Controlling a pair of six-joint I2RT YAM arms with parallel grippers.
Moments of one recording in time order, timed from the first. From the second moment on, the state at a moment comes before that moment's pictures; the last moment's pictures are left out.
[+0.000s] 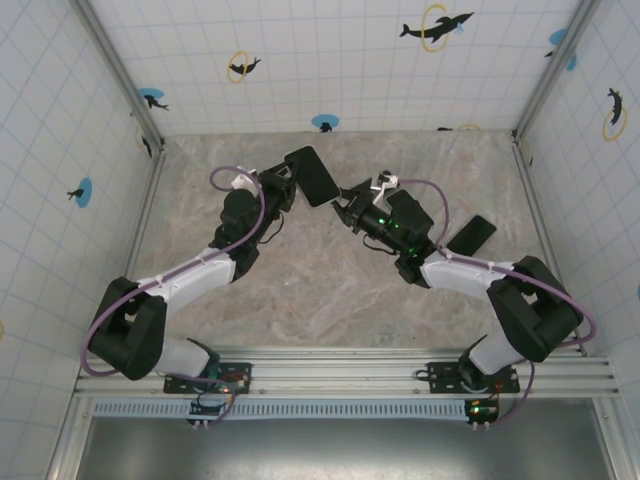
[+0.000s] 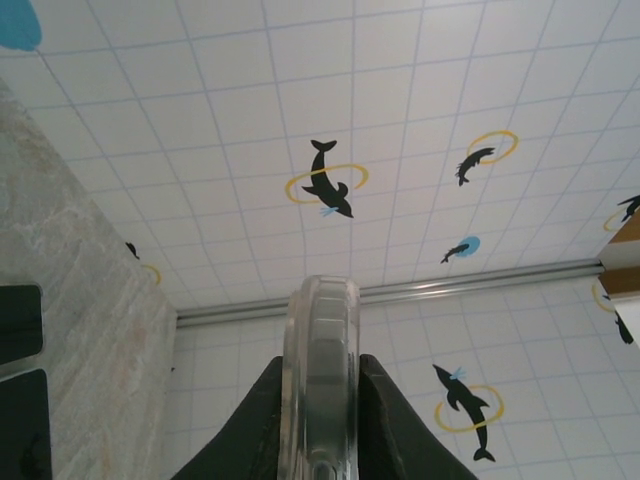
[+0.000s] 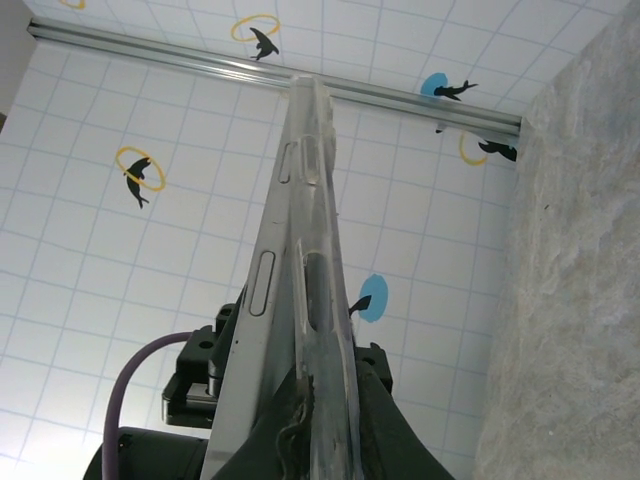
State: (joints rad) left arm -0.55 1.39 0.75 0.75 0.01 -1.47; right arm 0.70 1.51 0.72 0.93 -0.26 1.41
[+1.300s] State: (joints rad) left arm -0.72 1.27 0.69 0.54 0.10 -1.63; right arm 0.68 1.60 0.69 1.02 0.00 1.28
